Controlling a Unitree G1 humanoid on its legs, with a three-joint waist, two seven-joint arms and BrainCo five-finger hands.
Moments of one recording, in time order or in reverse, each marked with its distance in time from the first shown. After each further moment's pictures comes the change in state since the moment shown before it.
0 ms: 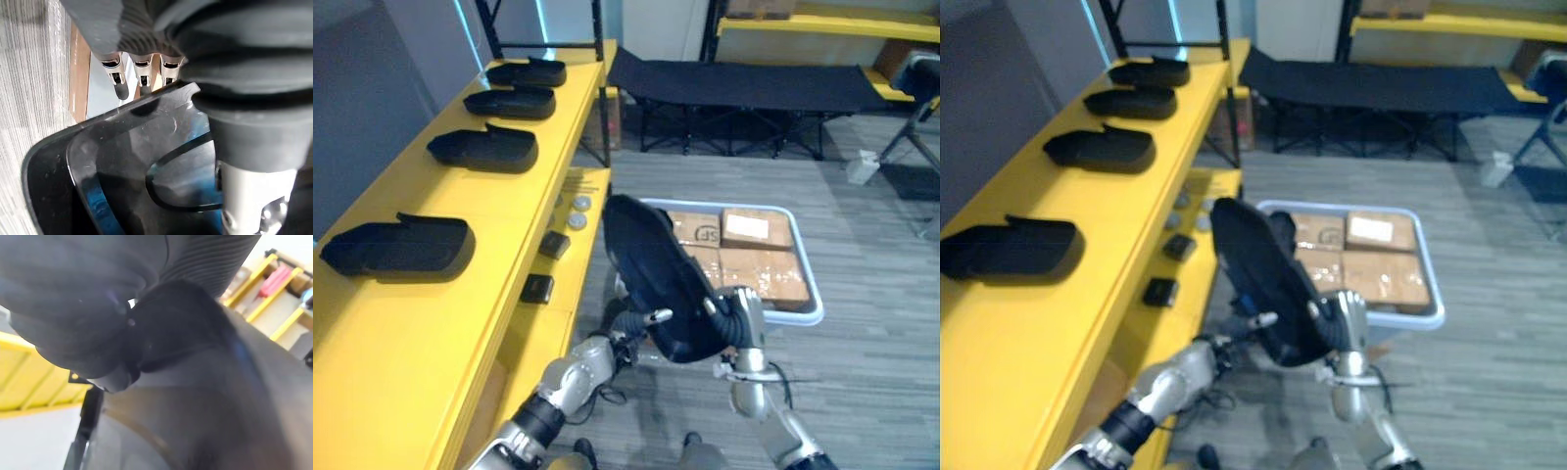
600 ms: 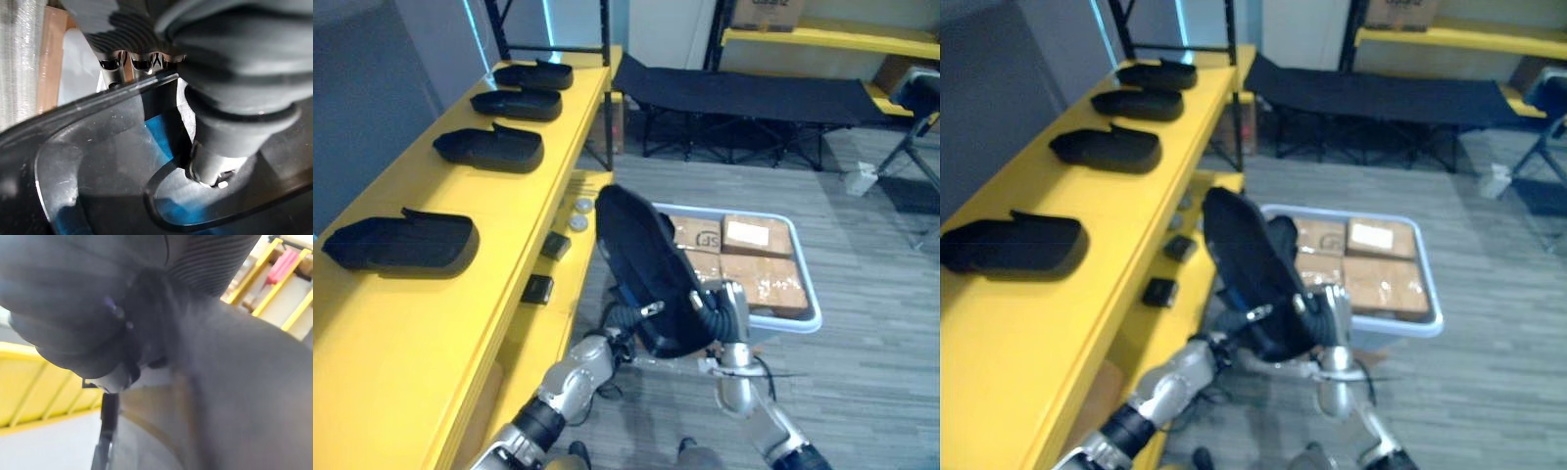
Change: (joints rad) left arm 0.015 0.001 -0.021 0.002 0.075 -0.181 0.071; right arm -0.044 0.015 0.075 -0.010 0.068 -0.002 -0.030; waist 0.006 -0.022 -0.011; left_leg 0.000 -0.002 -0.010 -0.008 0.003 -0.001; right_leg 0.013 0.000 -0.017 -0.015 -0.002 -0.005
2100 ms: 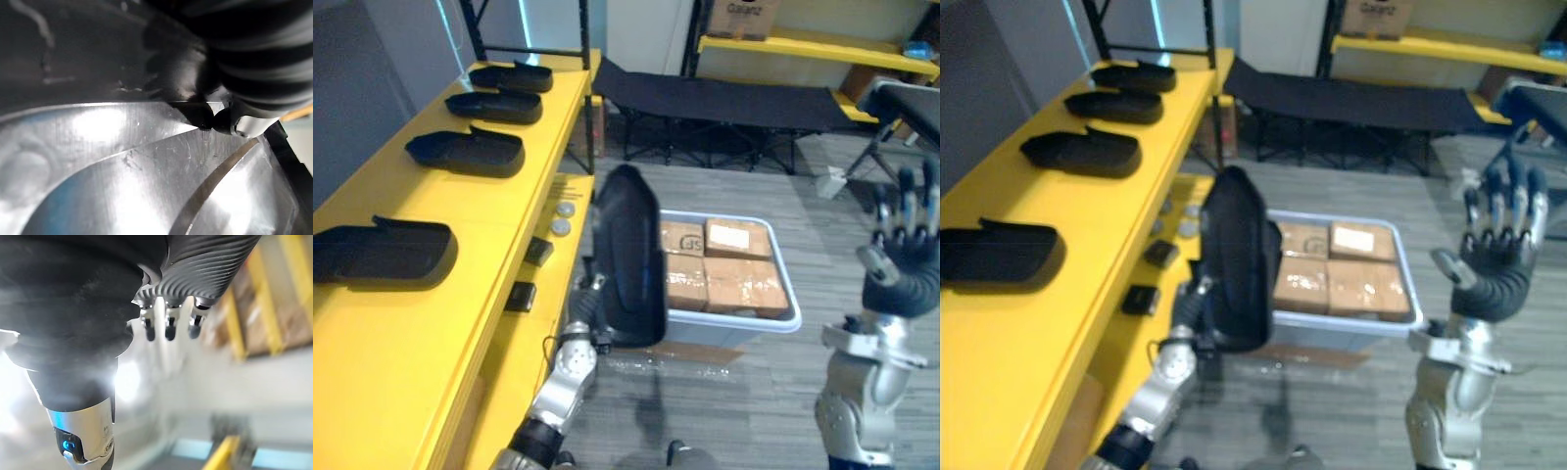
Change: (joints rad) left arm 0.155 -0.080 0.237 -0.035 0.690 -0.261 0.356; right arm 0.180 0.089 -0.624 -0.473 1.184 -0.154 0.742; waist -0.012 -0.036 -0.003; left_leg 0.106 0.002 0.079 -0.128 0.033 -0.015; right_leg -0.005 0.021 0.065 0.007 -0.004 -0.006
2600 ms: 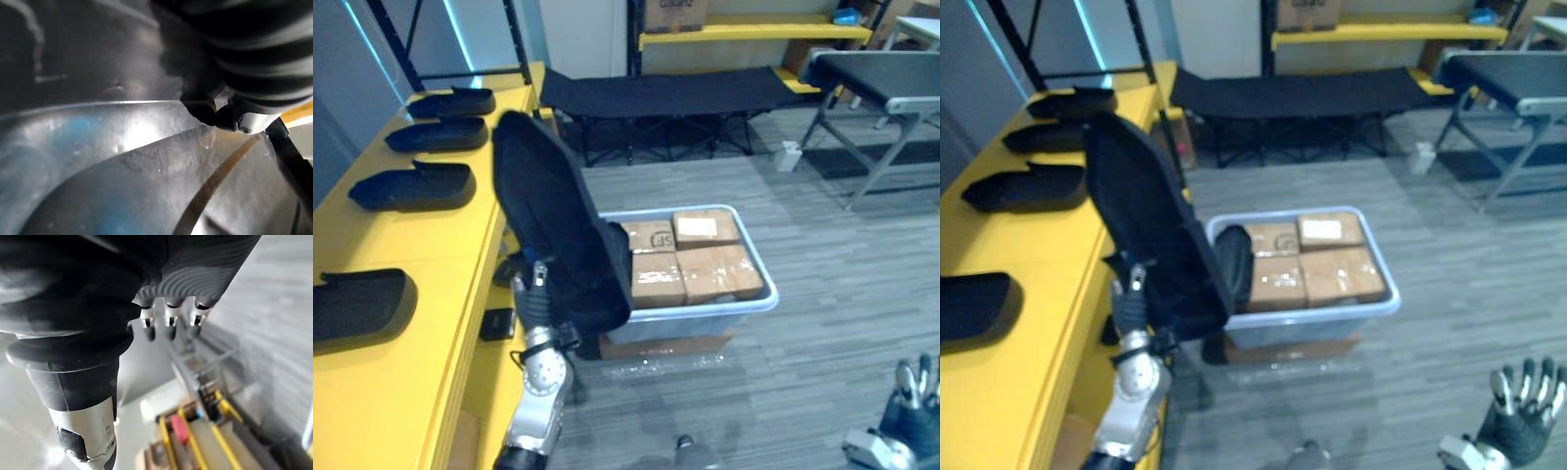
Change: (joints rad) left arm 0.185 -0.002 0.136 -0.315 -0.068 -0.269 -0.002; right arm 0.299 0.216 -0.143 0.268 0.147 -0.081 -0.037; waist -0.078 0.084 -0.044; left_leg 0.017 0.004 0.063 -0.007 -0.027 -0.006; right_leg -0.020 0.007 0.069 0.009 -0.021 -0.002
